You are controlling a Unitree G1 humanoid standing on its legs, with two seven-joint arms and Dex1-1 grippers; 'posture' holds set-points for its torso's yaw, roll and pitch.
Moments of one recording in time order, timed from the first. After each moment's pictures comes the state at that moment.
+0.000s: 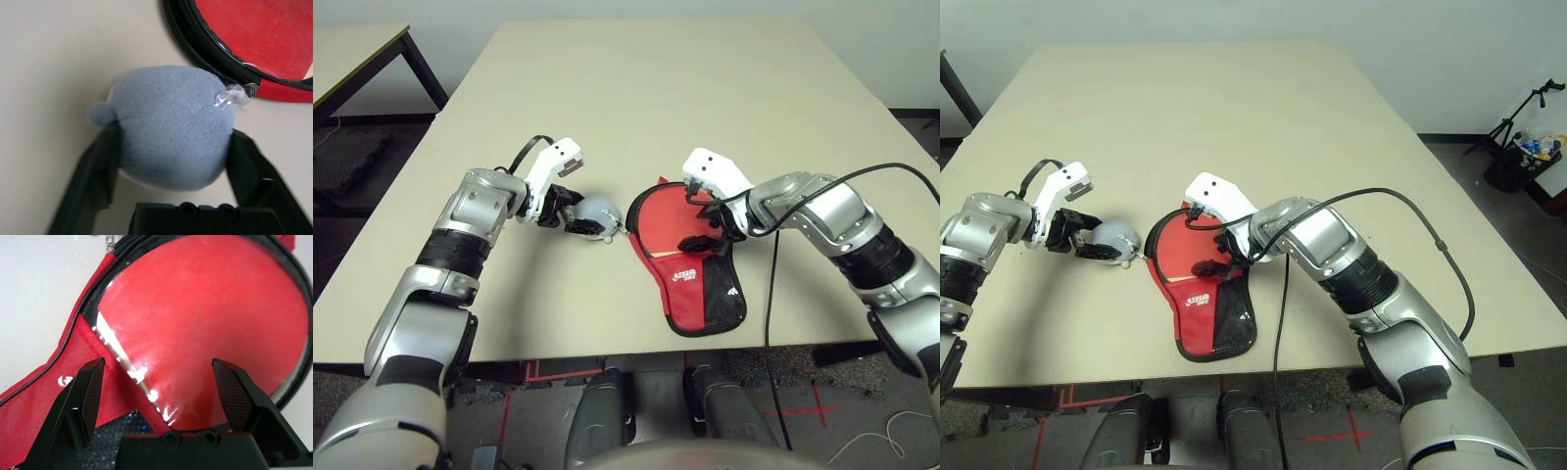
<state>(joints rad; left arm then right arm) -0.81 0.68 -0.25 0.52 -0.03 0.56 -1.23 -0.89 -0.59 0.57 -0.07 0.42 1.22 0.73</state>
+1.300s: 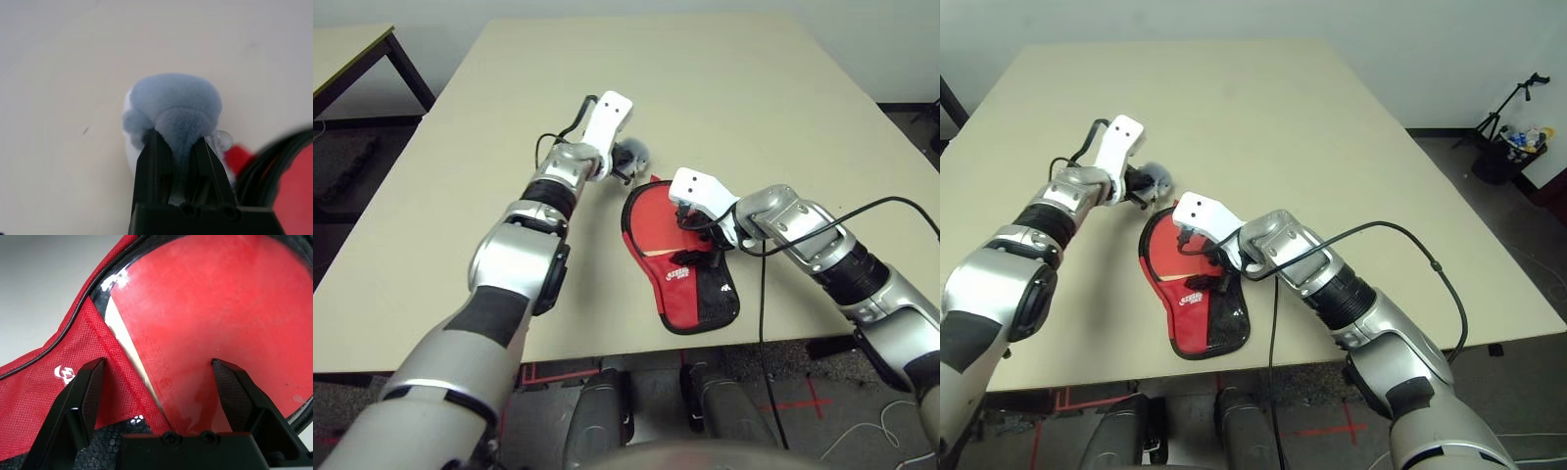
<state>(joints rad) -1.26 0.17 -0.14 1.33 0.13 0.07 -0.39 -0.84 -0.52 0.62 -0.03 0.18 1.04 0.91</state>
